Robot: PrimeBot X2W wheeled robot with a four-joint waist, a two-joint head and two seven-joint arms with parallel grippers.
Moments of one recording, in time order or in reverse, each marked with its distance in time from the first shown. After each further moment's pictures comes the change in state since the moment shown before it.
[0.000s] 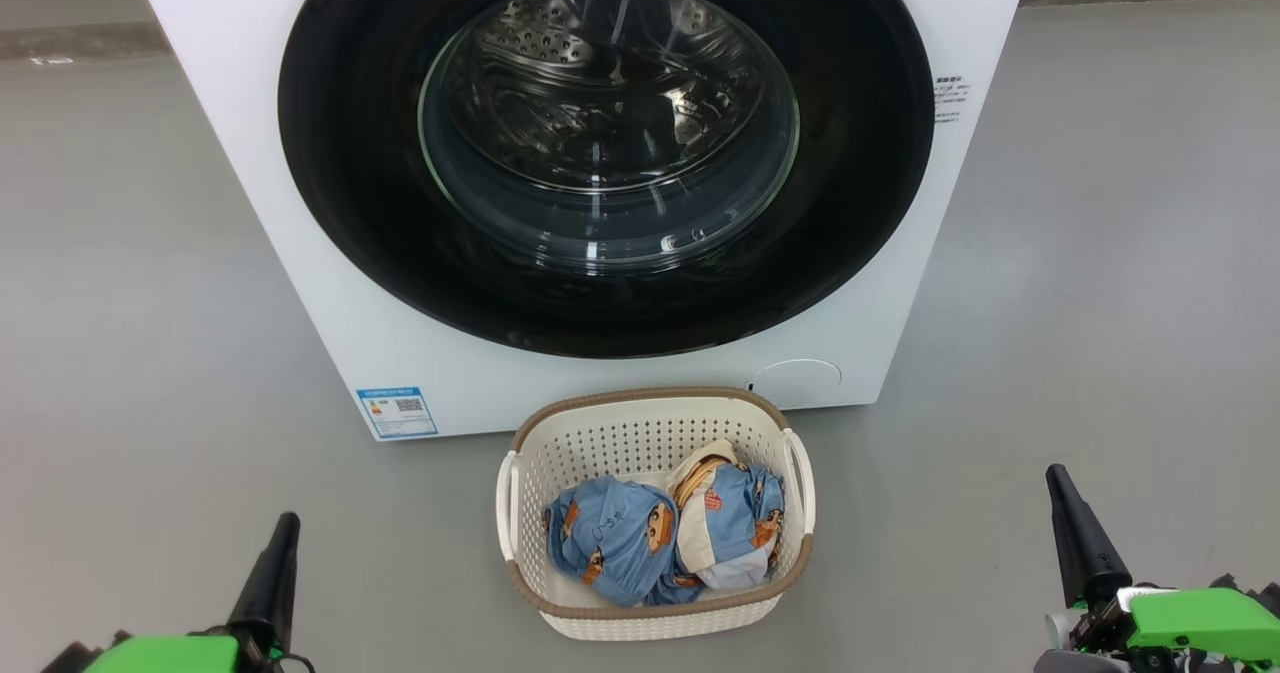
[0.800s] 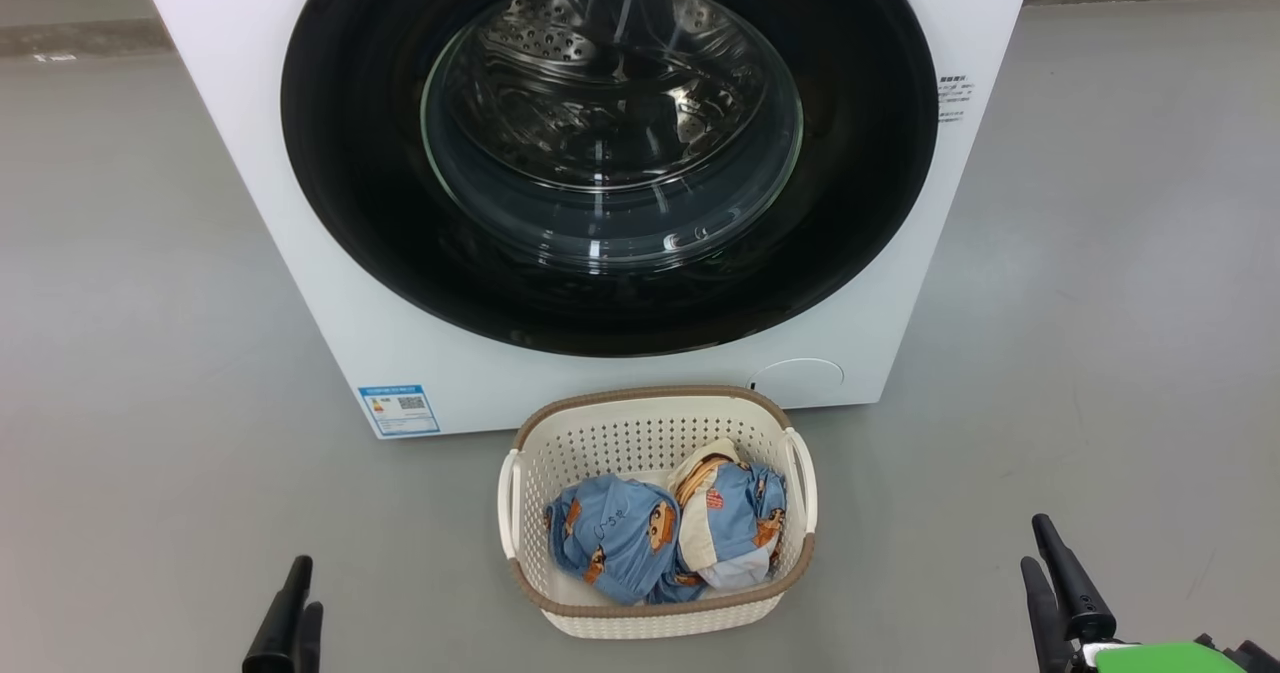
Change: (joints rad) left arm 0.066 -0.026 -0.018 0.043 0.060 0.001 -0.047; right arm 0.056 0.015 0.028 0.073 -0.067 0.000 -0.046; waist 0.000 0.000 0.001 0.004
